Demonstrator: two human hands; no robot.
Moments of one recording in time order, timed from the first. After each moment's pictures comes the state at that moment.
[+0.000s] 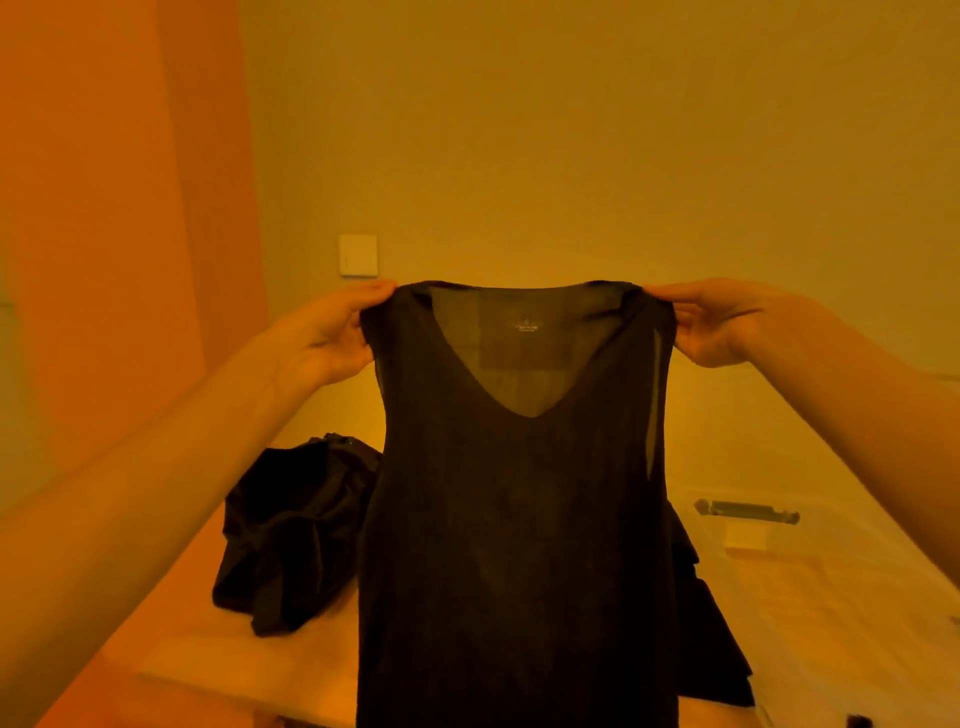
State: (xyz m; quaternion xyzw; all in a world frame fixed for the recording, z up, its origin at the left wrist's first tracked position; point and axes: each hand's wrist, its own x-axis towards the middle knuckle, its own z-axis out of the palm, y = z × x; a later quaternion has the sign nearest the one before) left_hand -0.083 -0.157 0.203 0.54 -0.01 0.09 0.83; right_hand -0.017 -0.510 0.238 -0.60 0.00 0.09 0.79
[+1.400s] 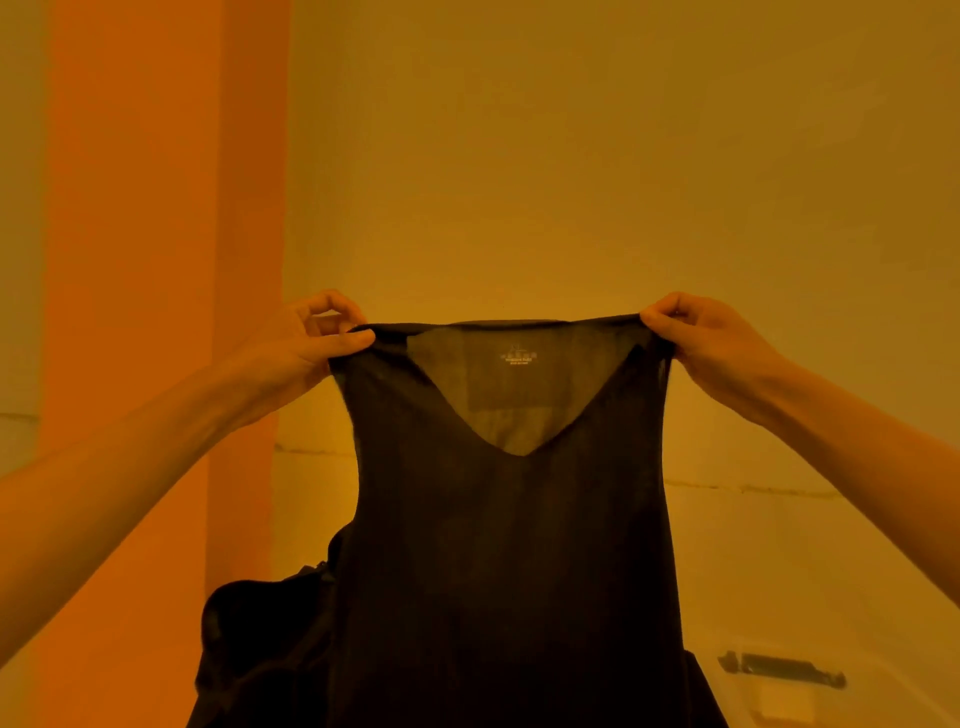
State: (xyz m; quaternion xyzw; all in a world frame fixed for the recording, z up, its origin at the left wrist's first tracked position) left_hand -0.093 -0.106 0.301 0.71 -0.26 0.24 0.61; right_hand -0.020 -0.516 0.318 -0.72 -0.33 -0.23 0.56
